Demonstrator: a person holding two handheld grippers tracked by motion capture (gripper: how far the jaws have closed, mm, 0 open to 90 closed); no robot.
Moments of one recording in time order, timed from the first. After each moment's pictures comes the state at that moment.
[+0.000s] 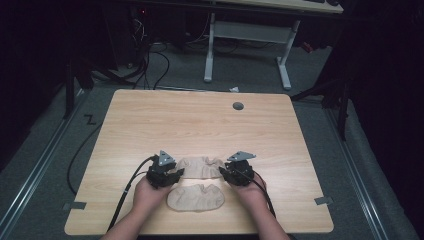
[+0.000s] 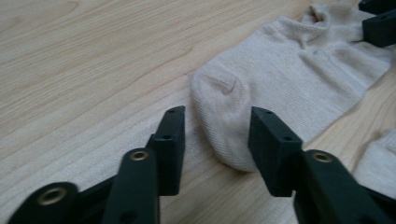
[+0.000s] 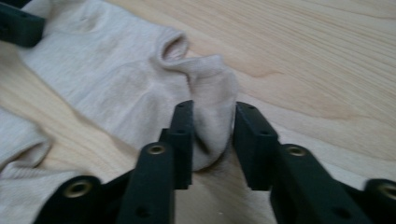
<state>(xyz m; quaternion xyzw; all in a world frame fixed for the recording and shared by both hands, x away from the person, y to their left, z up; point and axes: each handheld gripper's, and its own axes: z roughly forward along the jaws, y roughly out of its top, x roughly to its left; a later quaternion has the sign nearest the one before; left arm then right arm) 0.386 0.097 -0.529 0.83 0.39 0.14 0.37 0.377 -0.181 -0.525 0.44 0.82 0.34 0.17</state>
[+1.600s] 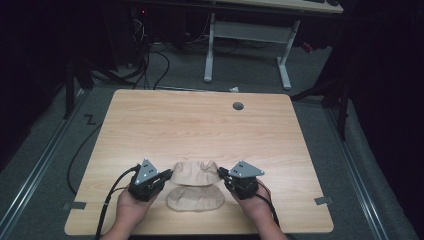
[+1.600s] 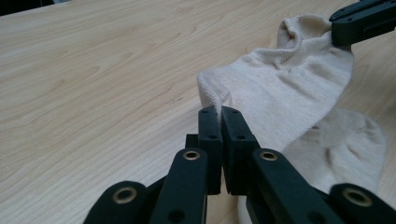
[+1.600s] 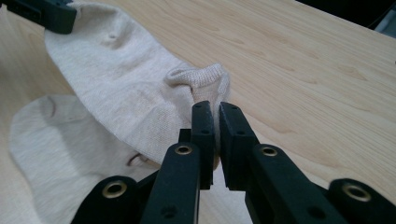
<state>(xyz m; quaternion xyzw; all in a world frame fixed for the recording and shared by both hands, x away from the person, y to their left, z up) 0.324 0.135 -0.480 0.80 0.34 0.18 0.46 0.317 -0.174 -0.480 0.34 0.81 0.42 0.23</state>
